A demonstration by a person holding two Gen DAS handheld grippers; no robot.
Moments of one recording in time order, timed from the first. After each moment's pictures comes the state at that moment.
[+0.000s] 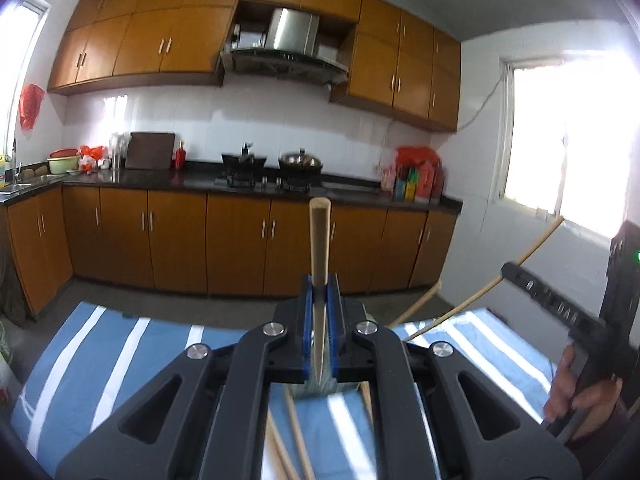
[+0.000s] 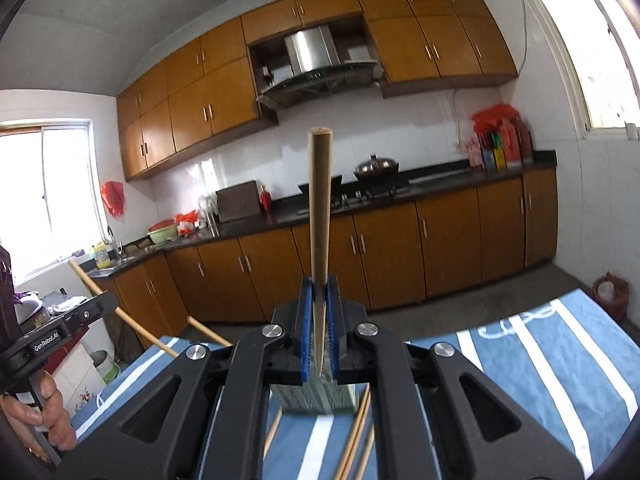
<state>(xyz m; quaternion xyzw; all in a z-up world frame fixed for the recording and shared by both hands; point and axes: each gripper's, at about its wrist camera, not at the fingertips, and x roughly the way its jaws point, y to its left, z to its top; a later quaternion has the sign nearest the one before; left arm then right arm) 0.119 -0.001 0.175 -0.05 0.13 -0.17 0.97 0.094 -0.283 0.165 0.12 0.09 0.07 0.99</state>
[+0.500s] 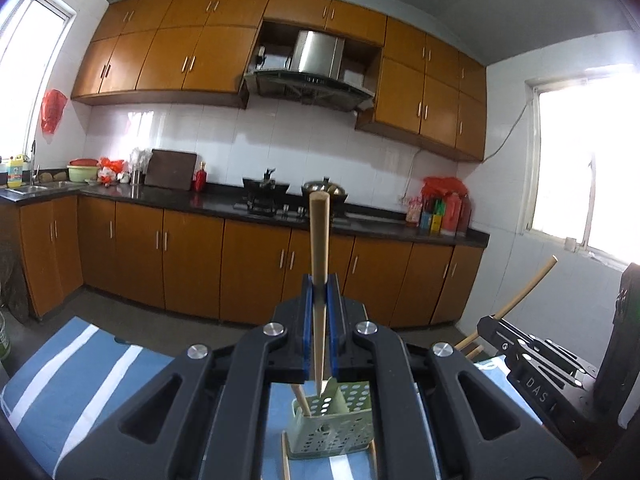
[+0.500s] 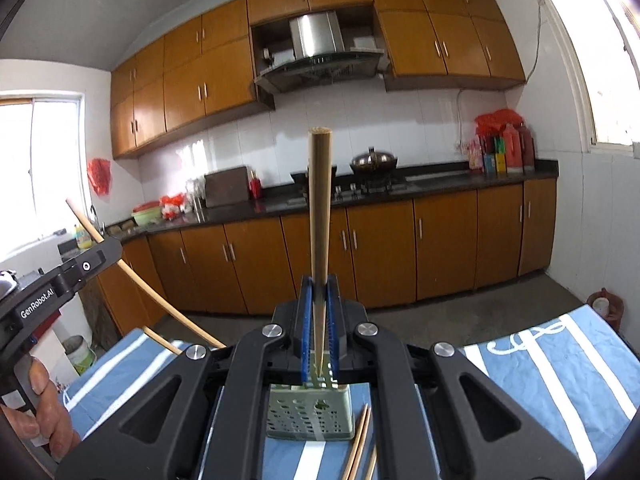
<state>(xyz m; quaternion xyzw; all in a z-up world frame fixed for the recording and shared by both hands) 0.187 -0.032 0.169 -0.07 0.10 -0.12 0.99 0.165 -0.255 0.141 0.09 0.12 0.05 0.99</state>
